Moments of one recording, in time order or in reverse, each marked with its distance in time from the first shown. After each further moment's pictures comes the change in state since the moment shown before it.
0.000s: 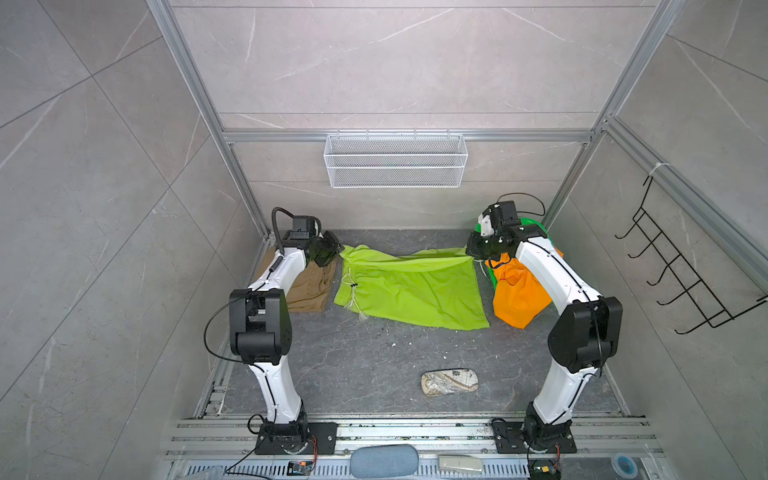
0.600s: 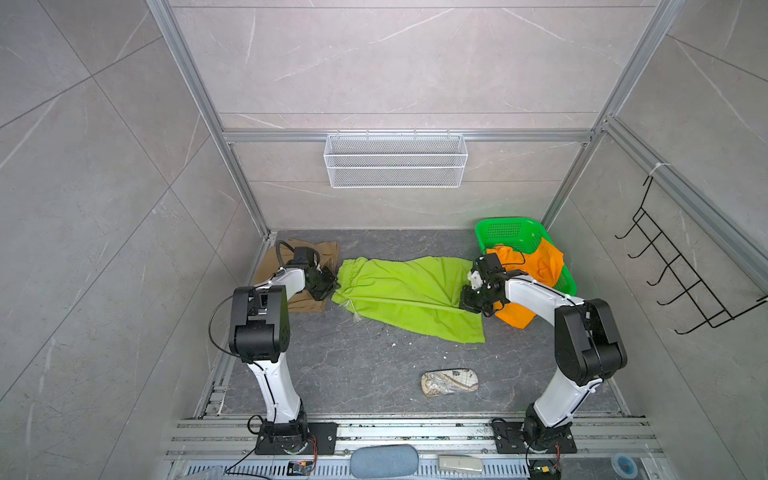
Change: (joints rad) left arm 0.050 -0.025 -0.343 0.032 -0.012 0.050; right arm 0.049 -0.096 -0.596 0.220 -0.090 0.050
